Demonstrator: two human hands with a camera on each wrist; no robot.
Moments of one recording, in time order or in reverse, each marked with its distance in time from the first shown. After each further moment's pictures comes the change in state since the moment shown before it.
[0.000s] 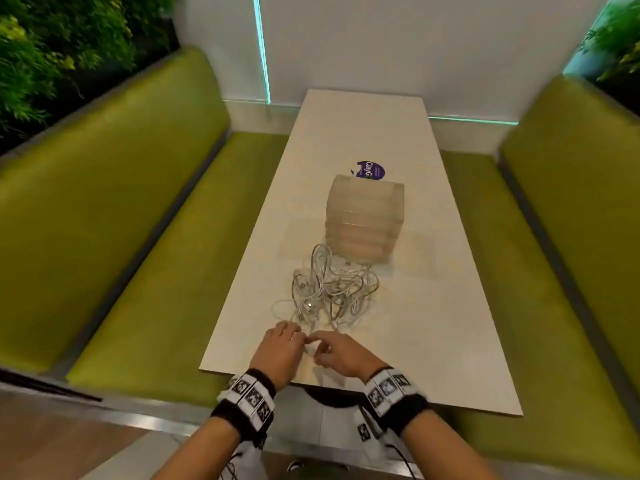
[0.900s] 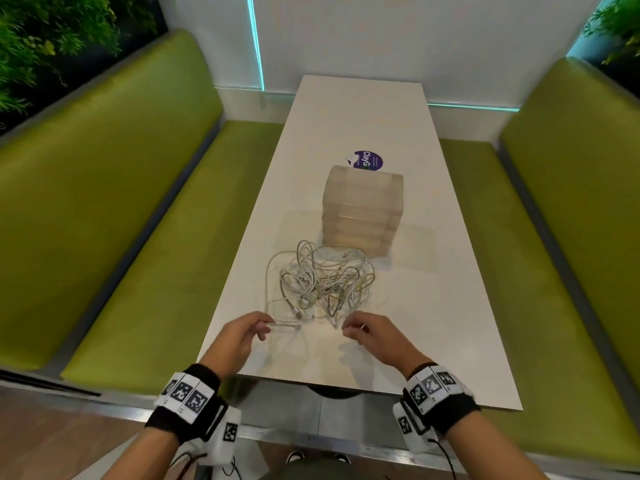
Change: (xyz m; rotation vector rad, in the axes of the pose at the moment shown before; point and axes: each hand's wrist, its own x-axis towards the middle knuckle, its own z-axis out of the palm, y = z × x) left_hand -0.029 -0.044 -0.042 -0.874 0.200 -0.218; right_hand -0.030 0.034 -0.048 0.098 0.271 -0.028
